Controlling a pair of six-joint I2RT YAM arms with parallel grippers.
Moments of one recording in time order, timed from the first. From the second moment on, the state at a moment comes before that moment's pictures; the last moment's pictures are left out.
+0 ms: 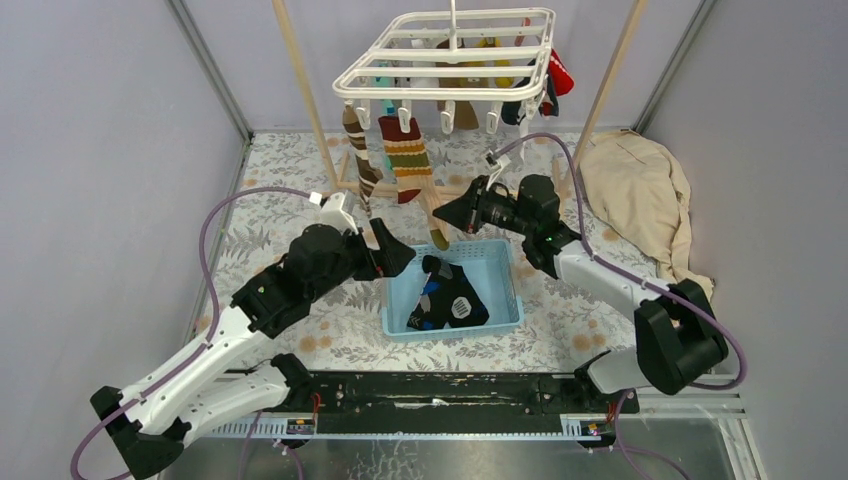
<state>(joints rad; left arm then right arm) -0.78 0.82 0.85 -0.47 -0.12 -0.74 0.52 1.43 0.86 0.51 -0.61 0.55</state>
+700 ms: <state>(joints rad) -0.78 1.02 1.27 -0.36 -0.18 -0.55 0.52 1.11 0.84 0.11 -0.47 0.44</state>
